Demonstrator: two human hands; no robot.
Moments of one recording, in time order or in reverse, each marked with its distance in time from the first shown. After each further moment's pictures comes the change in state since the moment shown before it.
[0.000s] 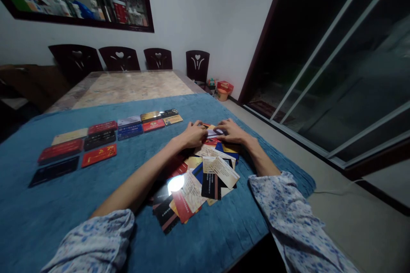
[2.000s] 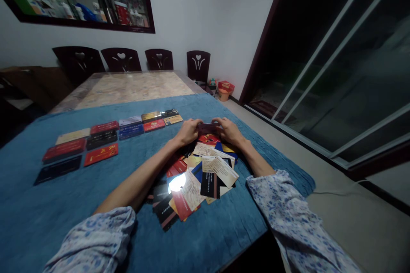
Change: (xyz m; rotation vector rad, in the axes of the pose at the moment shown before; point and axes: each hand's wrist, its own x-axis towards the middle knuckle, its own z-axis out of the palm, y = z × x) left_hand -0.002 -0.018 0.012 -0.201 0.365 -0.192; right_hand 0.004 -0.015 0.017 0.033 0.342 0.065
